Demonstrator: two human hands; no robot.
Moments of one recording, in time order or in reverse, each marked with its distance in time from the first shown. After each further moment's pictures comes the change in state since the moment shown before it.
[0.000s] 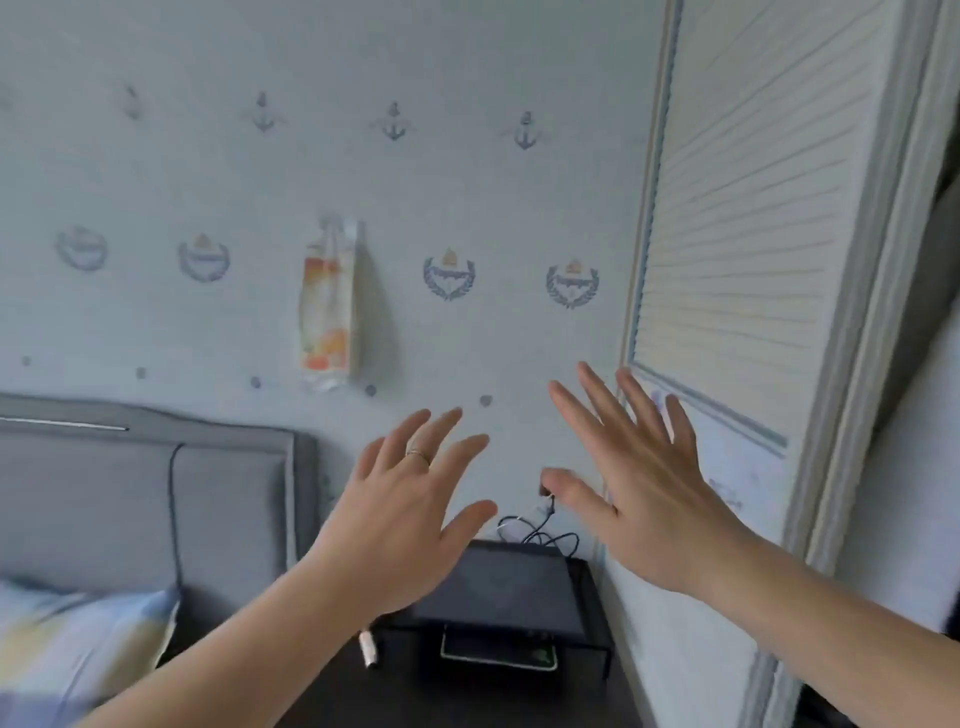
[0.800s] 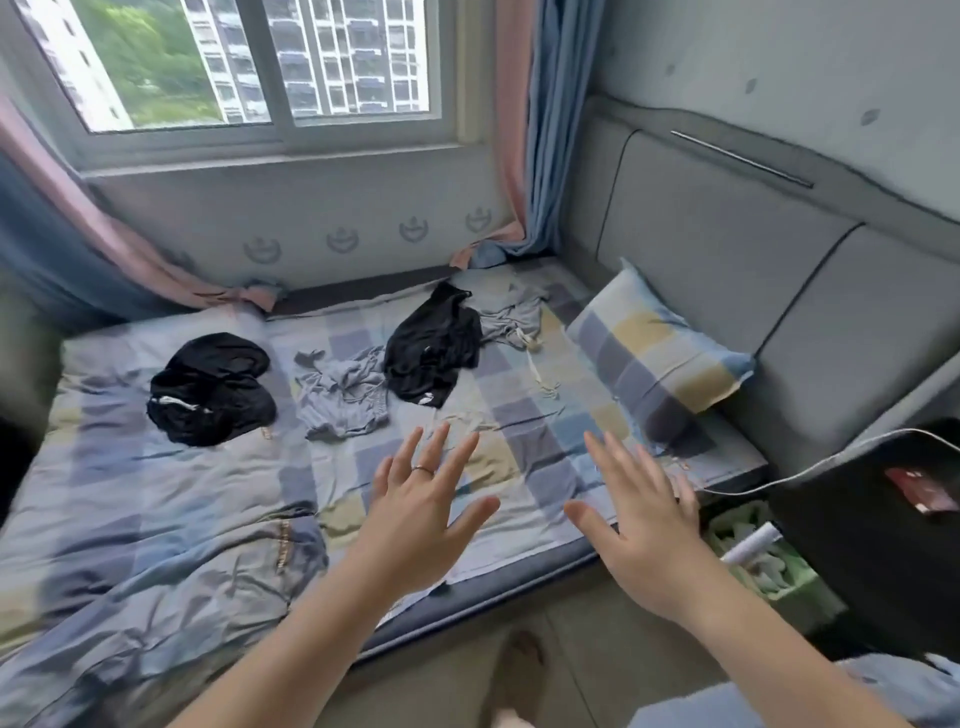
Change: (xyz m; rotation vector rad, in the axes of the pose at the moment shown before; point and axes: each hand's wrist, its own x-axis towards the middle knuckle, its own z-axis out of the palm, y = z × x) left_hand -0.566 -0.220 -0.054 0.074 -0.251 -1.369; right_hand -0.080 -0.530 0.283 0.575 -0.828 -0.712
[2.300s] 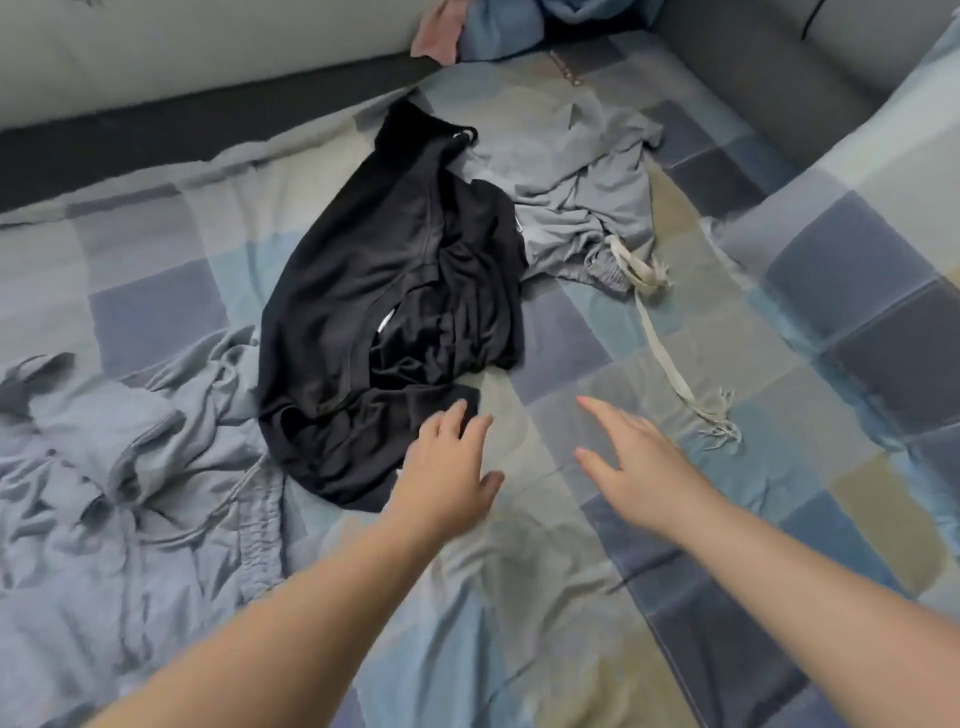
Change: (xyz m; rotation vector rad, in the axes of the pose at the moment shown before) left_hand 0.771 -0.415 0.410 -0.048 -0.361 -0.010; right_hand 0.840 0.189 0.379 0.062 -0.242 0.217
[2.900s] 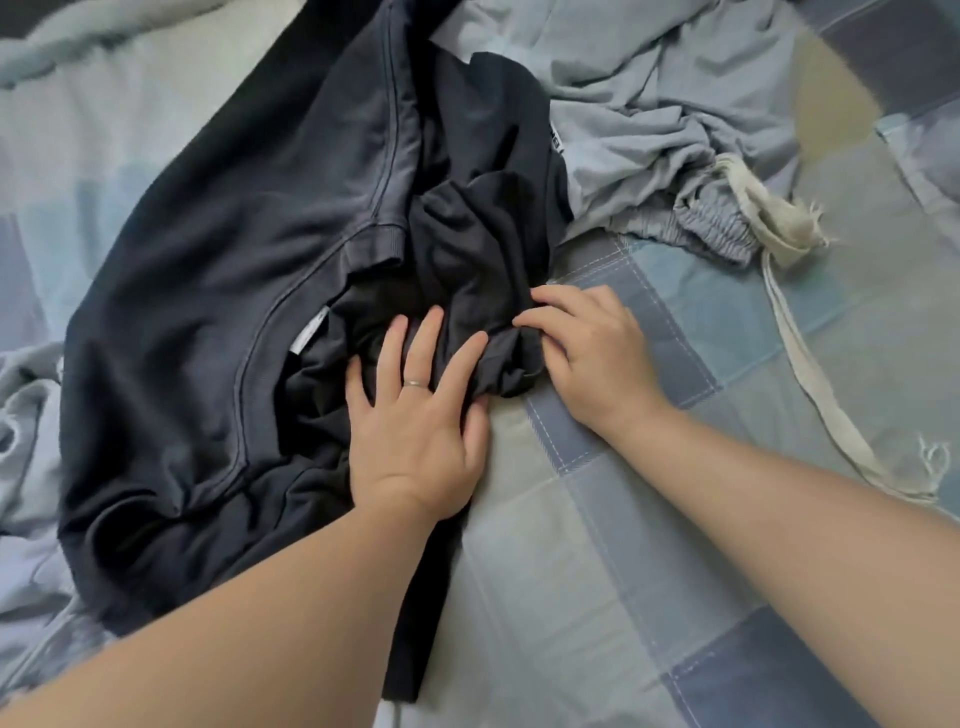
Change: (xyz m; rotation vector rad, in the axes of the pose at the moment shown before) left_hand 0.170 -0.063 0.062 0.214 0.457 -0.109; right_hand 0.258 0.031 0.070 0.006 0.432 -0.366
